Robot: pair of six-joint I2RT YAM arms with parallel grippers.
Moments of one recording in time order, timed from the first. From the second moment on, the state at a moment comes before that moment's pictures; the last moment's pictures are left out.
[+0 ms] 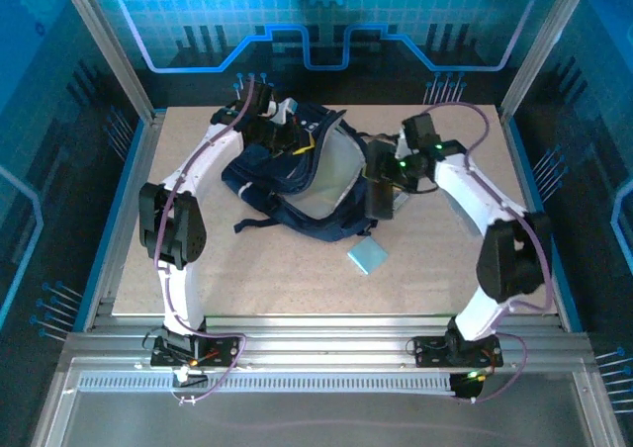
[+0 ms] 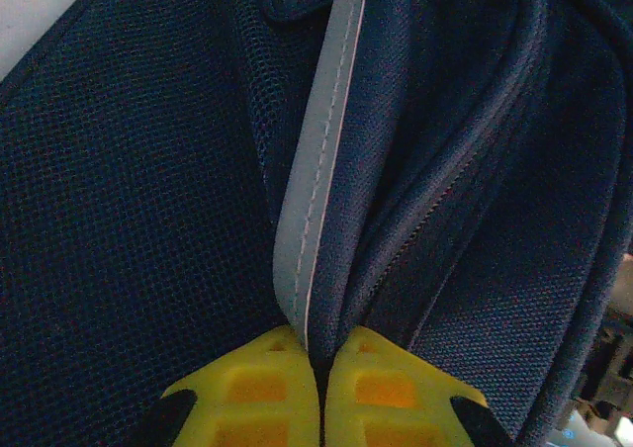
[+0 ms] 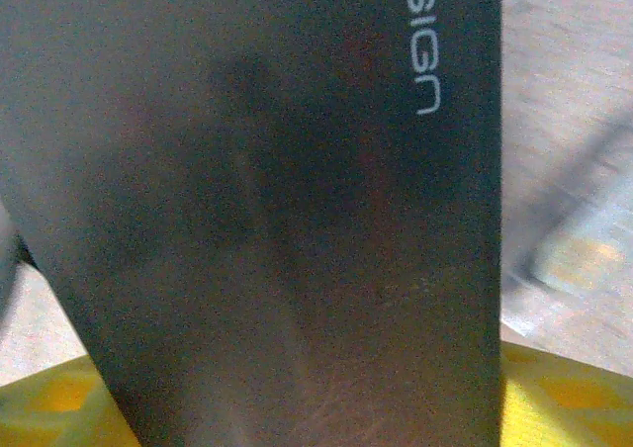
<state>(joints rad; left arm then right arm) -0.26 1.99 1.84 -0.72 0.66 -0.59 0.27 1.72 1.41 -0.70 -0.34 0.56</state>
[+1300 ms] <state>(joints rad) -0.26 1.87 1.69 -0.51 0.68 -0.75 0.40 2.14 1.69 -0.37 -0.52 0.80</state>
